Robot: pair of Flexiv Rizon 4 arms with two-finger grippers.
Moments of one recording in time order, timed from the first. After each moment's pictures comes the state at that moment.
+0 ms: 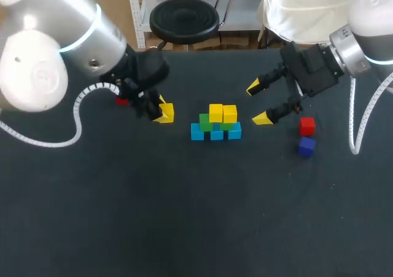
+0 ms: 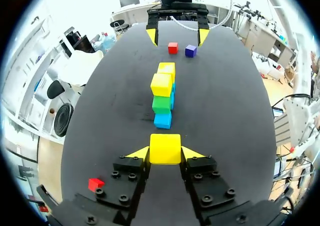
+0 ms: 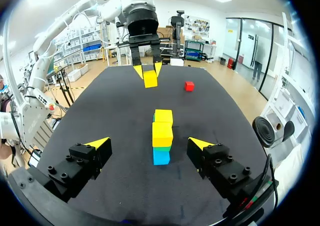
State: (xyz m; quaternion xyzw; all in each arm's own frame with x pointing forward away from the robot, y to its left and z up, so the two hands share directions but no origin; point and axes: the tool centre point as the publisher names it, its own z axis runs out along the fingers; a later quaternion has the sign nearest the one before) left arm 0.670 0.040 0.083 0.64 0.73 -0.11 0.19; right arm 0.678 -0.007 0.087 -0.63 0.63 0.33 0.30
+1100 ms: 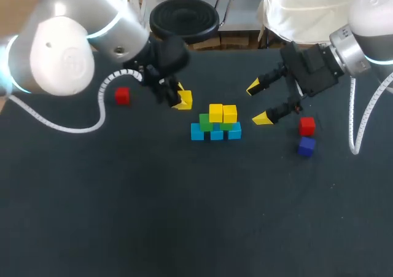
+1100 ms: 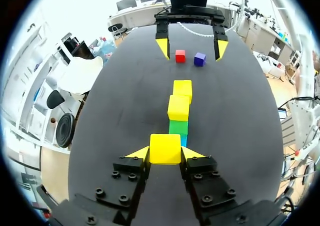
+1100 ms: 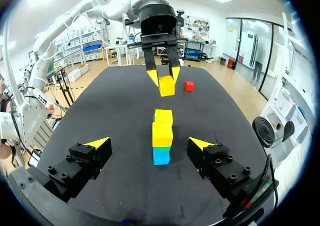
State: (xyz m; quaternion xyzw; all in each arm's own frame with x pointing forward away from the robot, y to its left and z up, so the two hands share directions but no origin) left arm 0.708 -0.003 0.084 0.66 0.72 -0.11 0.21; right arm 0.678 -0.007 0.087 -0.63 0.63 0.33 0.30
